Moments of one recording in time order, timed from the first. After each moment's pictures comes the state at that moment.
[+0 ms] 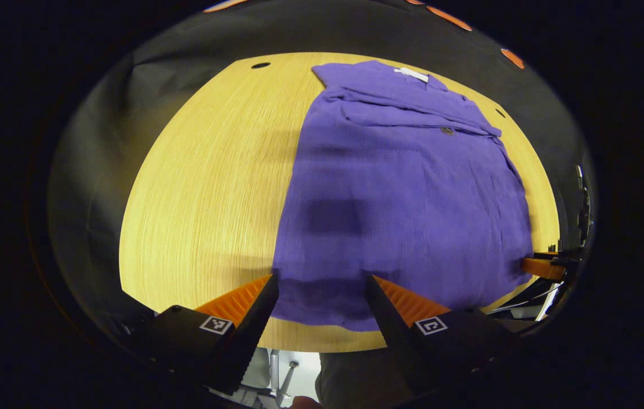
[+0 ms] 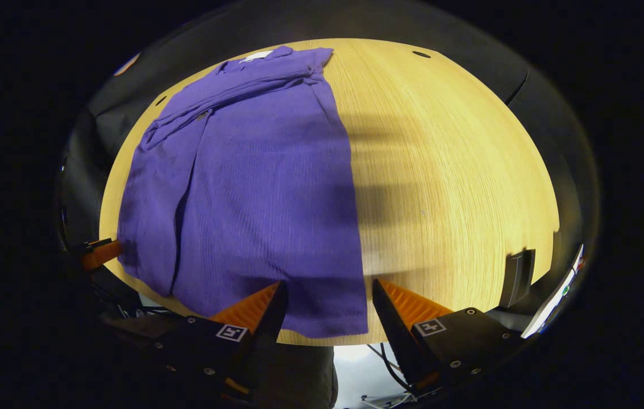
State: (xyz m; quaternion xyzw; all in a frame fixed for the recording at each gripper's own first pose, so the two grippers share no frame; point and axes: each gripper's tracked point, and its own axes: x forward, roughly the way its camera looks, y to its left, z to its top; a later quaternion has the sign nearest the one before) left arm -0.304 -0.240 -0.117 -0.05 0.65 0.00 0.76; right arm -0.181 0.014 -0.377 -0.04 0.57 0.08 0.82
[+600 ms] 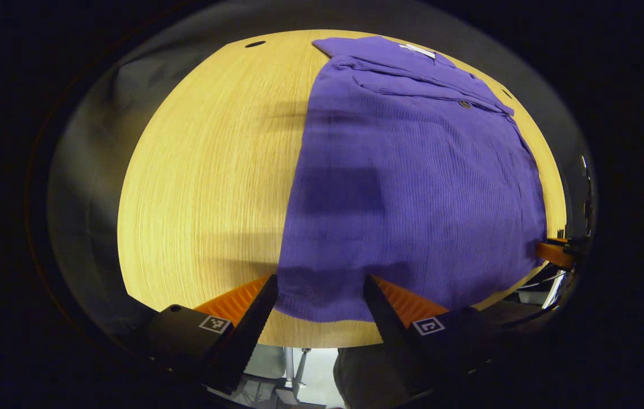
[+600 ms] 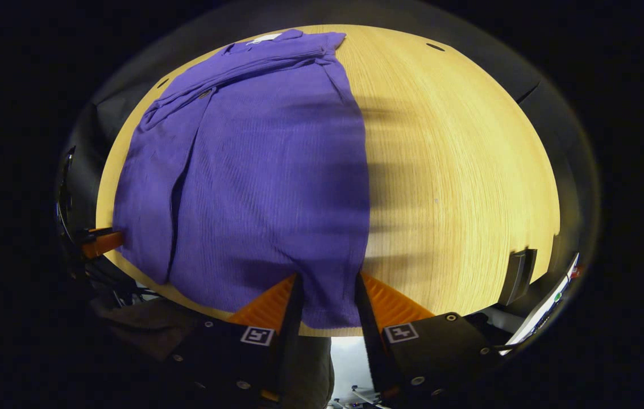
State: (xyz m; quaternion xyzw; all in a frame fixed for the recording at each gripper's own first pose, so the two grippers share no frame) left arm -0.330 -0.212 -0.124 -0.02 0.70 -0.04 0.72; right arm -0.196 0.013 -0.383 -0.06 0.60 0.09 0.79
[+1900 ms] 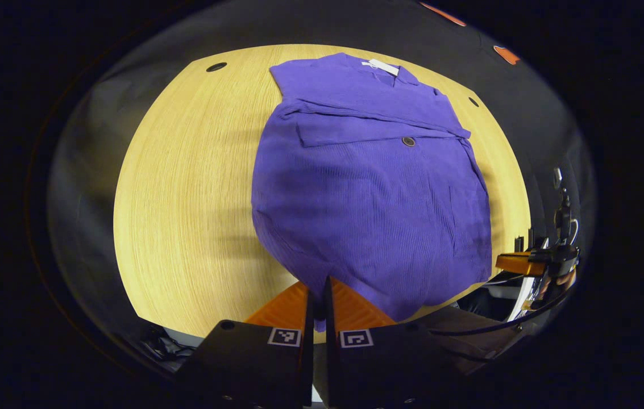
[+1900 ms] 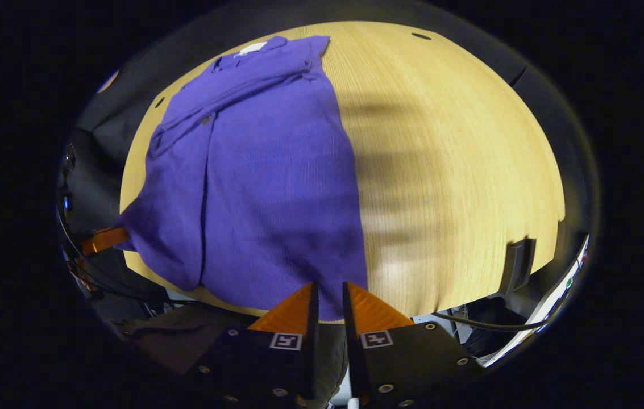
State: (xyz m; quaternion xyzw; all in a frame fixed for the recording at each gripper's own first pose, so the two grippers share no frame) left arm -0.247 -0.256 -0.057 -0.06 0.69 -0.09 0.71; right arm -0.195 0.018 -0.357 0.01 0.64 0.10 0.76
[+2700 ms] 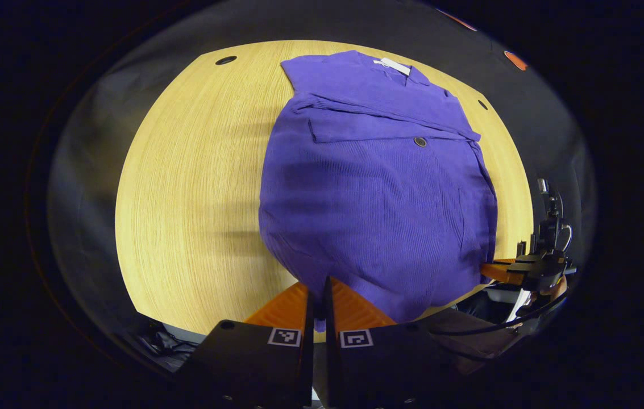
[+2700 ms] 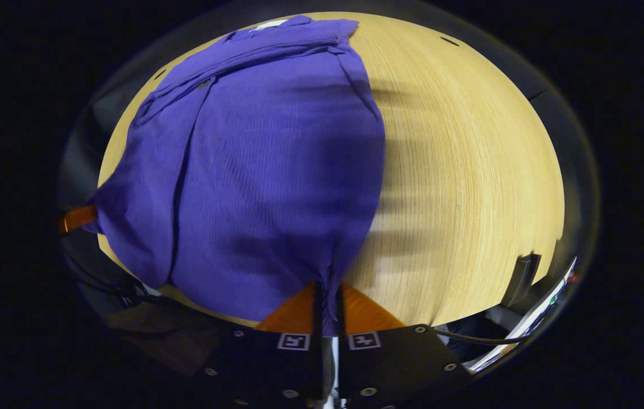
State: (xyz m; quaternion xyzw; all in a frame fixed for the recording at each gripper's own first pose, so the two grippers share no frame) left arm -0.252 -0.249 -0.061 -0.07 0.70 -0.08 0.71; right arm -0.189 0.034 -0.383 -0.04 0.65 0.08 0.76
